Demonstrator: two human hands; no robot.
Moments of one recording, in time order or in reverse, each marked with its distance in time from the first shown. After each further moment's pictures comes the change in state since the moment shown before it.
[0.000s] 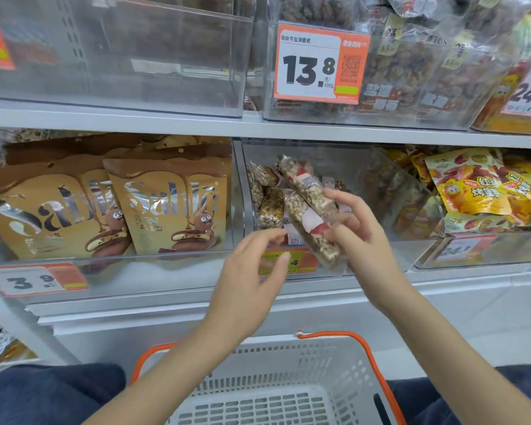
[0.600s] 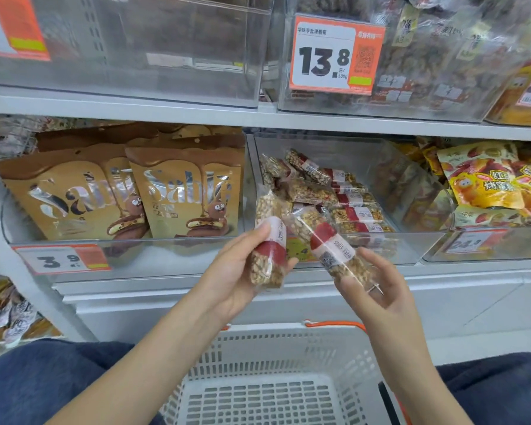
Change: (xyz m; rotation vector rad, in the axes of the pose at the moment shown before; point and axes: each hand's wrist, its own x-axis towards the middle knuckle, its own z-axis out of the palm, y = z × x) left_hand 0.000 0.006 -0.021 -1.233 -0.046 -0.792; right_hand -0.091 0.011 0.014 0.288 0.293 0.233
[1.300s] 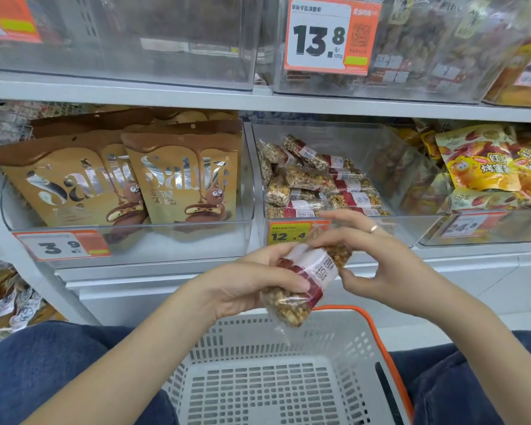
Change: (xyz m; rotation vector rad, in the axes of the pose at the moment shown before) left_hand -0.006 -0.012 -0.007 0.498 -0.464 -0.311; right_hand 0.044 -0.042 -0.020 -0.865 -0.769 -0.535
